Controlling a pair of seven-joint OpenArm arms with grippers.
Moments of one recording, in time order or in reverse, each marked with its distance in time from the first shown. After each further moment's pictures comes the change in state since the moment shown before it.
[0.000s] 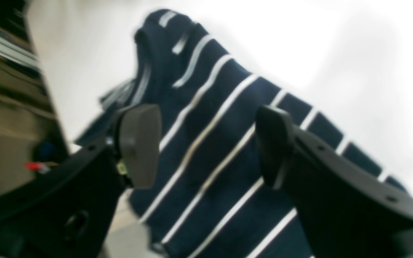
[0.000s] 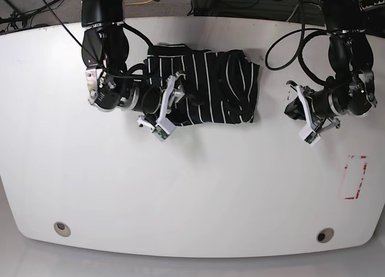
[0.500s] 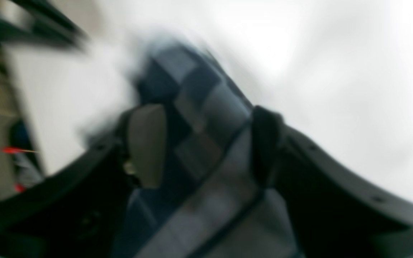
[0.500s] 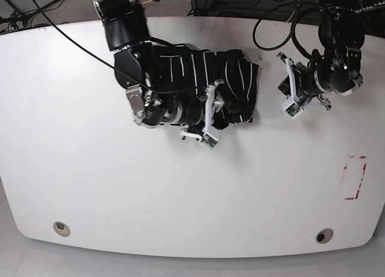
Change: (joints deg) left arm 10.6 -0.5 4.9 9.9 8.7 -0.1 -2.4; right arm 7.8 -6.5 -11.0 -12.4 -10.6 -0.1 8.8
